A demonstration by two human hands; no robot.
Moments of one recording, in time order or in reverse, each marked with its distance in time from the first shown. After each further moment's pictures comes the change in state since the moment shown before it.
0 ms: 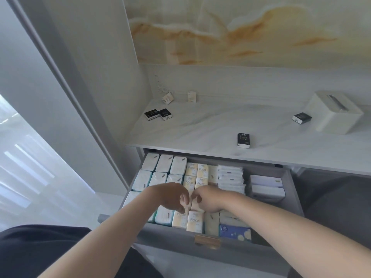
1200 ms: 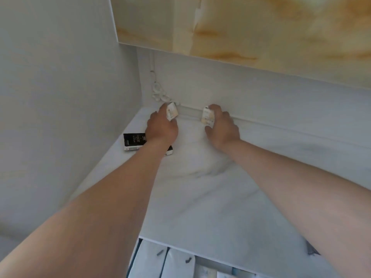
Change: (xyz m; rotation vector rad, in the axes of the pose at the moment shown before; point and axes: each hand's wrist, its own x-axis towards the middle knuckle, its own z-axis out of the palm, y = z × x) left_hand 0.283 -0.180 -0.274 -0.645 1.108 -0.345; right_hand 0.339 0.043 -0.295 0.031 0.899 0.078
